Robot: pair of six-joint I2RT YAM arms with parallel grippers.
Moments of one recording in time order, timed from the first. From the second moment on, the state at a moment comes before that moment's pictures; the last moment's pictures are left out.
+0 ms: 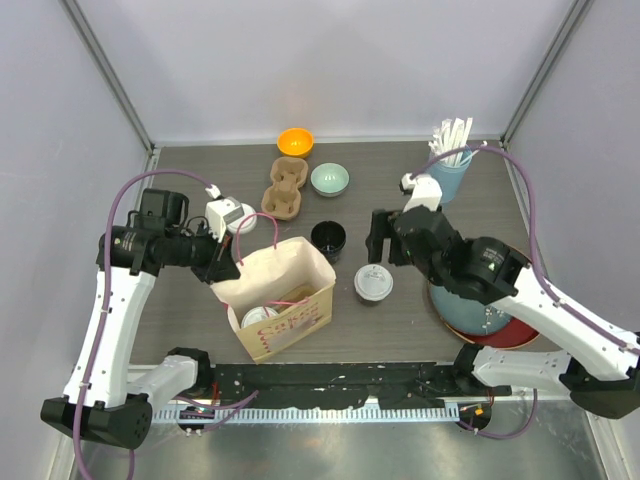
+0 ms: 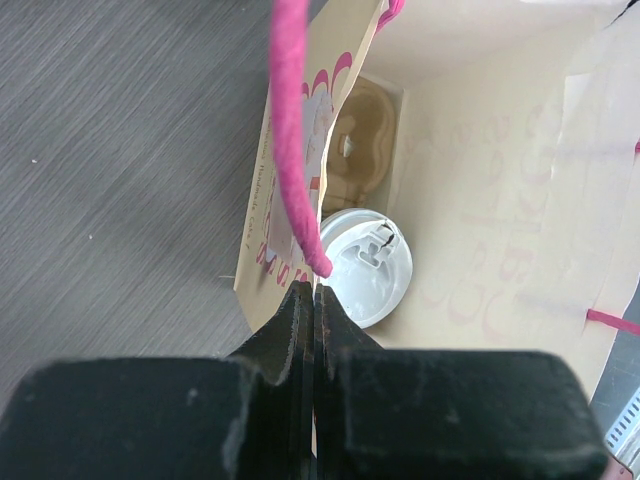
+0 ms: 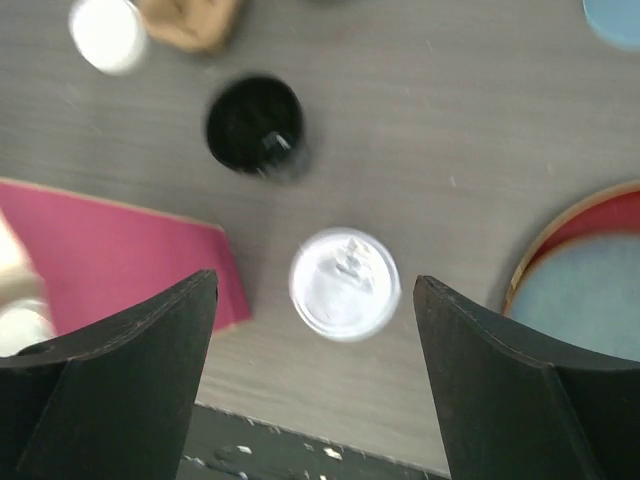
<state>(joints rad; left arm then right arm) -0.16 1.03 1.30 -1.31 0.64 0.39 0.96 1.08 1.35 -0.86 0.54 0.56</state>
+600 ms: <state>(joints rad) -0.16 1.03 1.30 -1.32 0.64 0.39 0.69 1.13 1.00 -0.82 0.19 0.32</state>
